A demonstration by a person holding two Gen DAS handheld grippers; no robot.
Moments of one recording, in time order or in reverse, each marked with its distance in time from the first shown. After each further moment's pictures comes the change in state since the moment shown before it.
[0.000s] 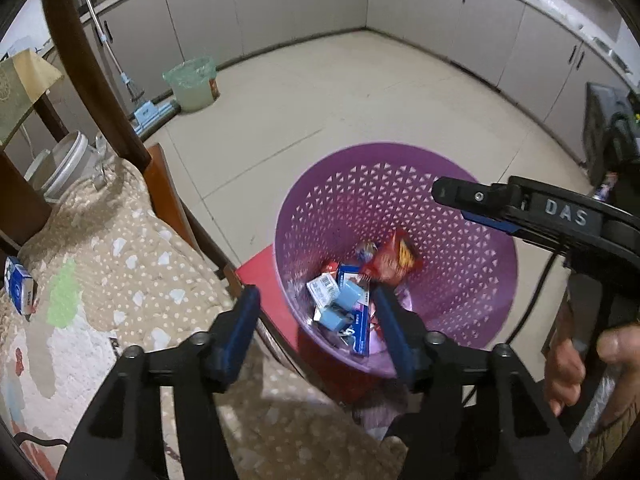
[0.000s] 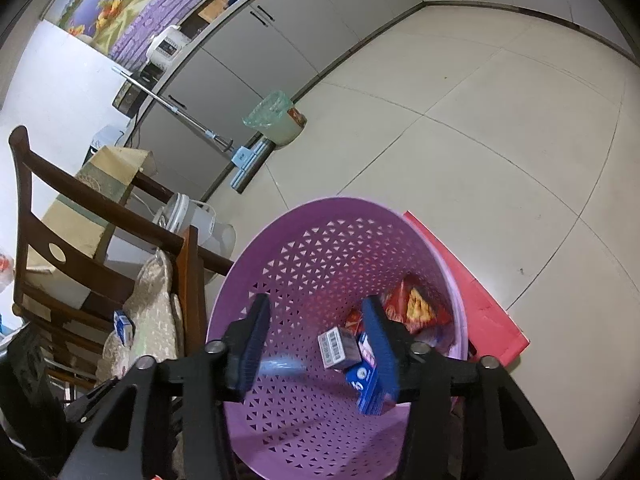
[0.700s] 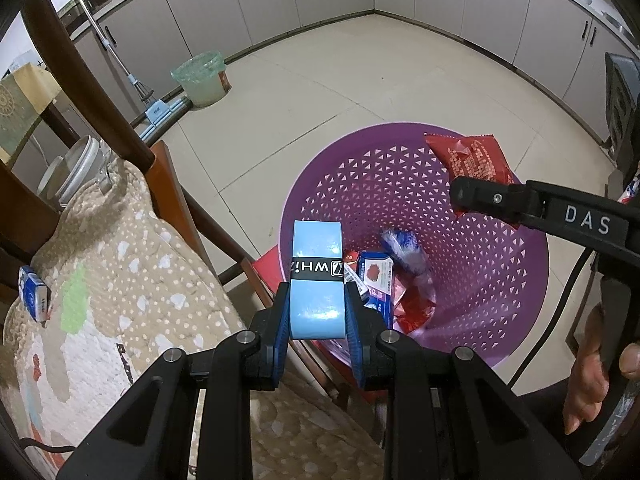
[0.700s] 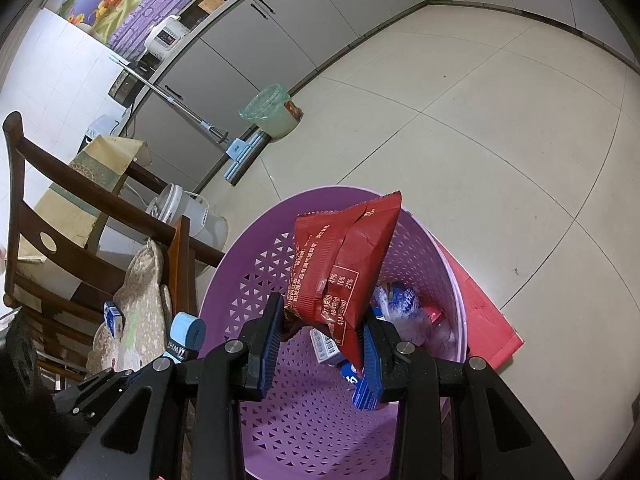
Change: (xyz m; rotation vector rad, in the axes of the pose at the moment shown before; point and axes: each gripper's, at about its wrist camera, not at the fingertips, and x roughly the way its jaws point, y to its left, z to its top) left arm 0.027 -0.014 0.009 0.030 0.070 0.101; right arm 0.009 0.001 0.000 -0.029 0.033 -0.032
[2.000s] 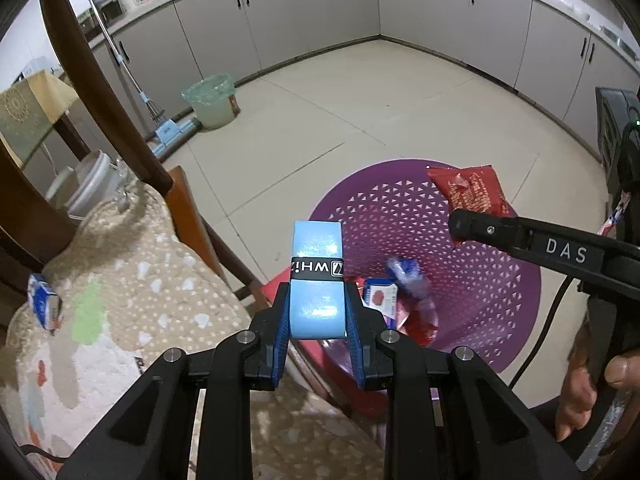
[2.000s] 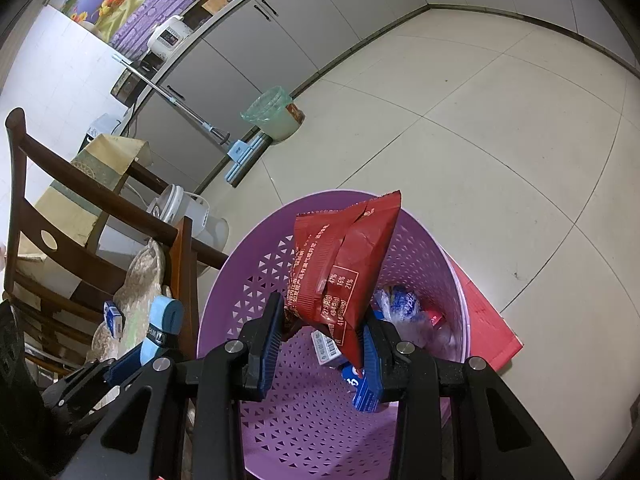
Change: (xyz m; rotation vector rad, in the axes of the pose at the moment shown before) left arm -0.022 0.005 0.005 -0.016 -0.099 0.030; right arm 0.000 0.003 0.003 -0.010 -0.006 0.000
